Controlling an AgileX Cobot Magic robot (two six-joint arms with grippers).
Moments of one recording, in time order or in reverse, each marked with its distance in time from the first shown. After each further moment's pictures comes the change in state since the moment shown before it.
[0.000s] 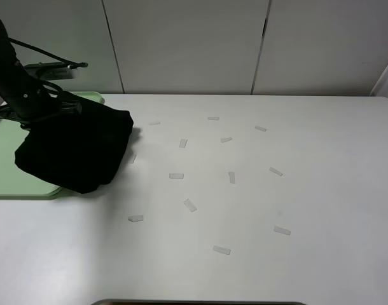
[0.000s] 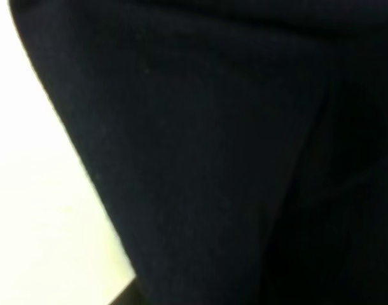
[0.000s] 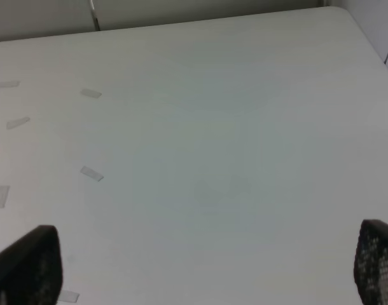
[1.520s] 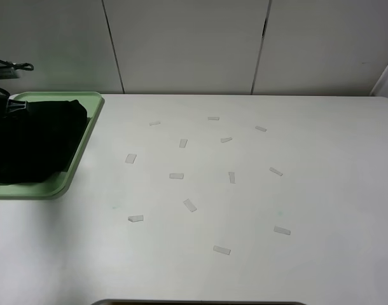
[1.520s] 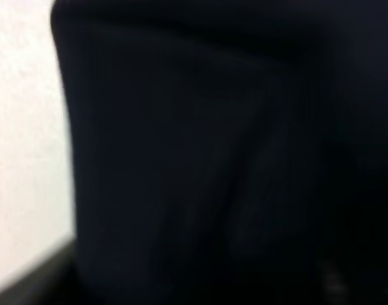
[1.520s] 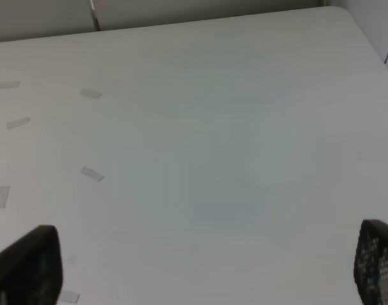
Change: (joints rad) left arm 0.277 0.075 -0.017 -0.002 -0.199 0.185; right arm 0.000 0.000 0.000 0.001 0.000 0.000
